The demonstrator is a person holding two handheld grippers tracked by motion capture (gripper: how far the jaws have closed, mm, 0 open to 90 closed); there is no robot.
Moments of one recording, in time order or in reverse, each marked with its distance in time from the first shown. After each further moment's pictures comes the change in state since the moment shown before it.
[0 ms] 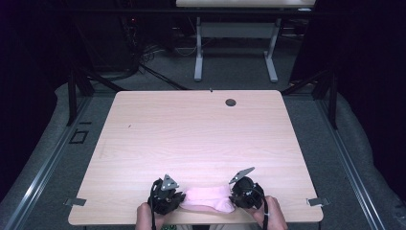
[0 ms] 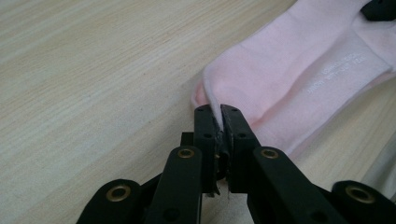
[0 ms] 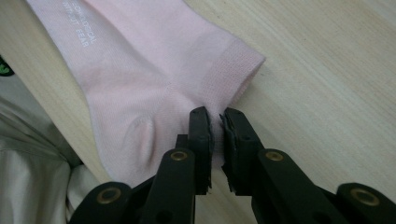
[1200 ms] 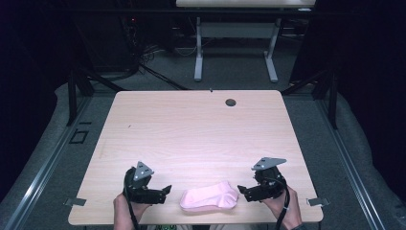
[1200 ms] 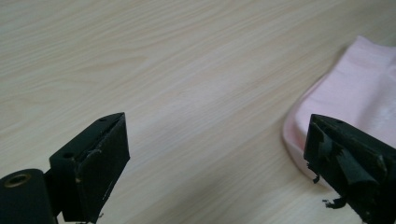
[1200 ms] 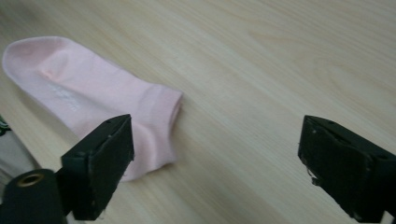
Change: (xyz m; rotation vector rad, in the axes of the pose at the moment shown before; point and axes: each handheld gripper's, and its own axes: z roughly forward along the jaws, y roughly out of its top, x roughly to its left) left arm 0.048 0.011 -0.065 -0.110 0.173 -0.047; right arm -0.035 -0.011 -0.061 -0.275 -0.101 0.080
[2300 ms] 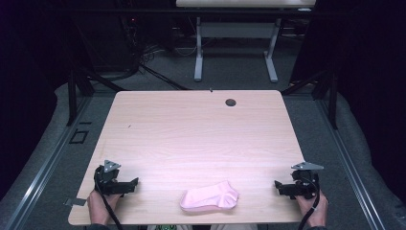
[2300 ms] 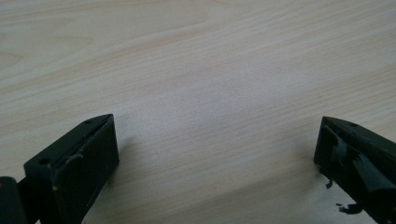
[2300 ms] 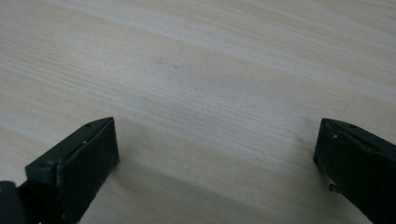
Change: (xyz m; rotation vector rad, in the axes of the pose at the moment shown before) left arm 0.107 -0.064 0.030 0.049 0.195 -0.159; right arm -0.108 -0.097 0.019 0.011 -0.256 0.266
